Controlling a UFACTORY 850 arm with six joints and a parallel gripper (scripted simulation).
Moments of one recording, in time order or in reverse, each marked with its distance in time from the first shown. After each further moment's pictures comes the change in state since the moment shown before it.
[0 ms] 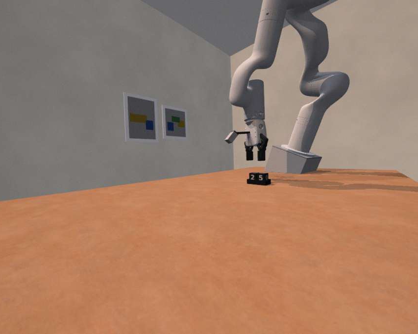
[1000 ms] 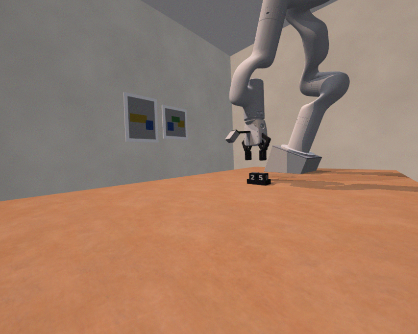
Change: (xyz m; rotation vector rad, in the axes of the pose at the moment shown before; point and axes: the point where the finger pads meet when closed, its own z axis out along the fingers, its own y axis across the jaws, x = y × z) arm 0.002 -0.002 -0.001 -0.001 -0.005 -0.155
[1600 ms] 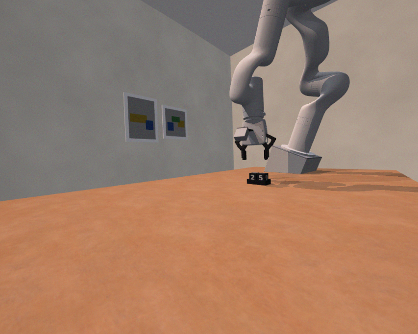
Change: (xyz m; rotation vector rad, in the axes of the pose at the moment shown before) arm 0.007 -0.007 -0.003 -0.001 -0.017 -0.570
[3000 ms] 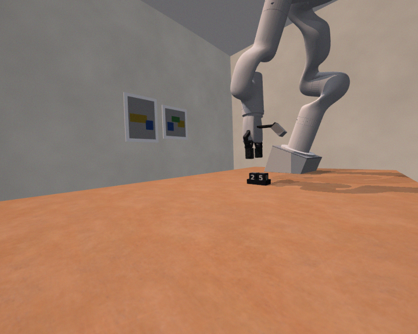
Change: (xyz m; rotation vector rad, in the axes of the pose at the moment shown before) arm 0.024 -0.006 -0.007 0.001 -0.001 -1.496
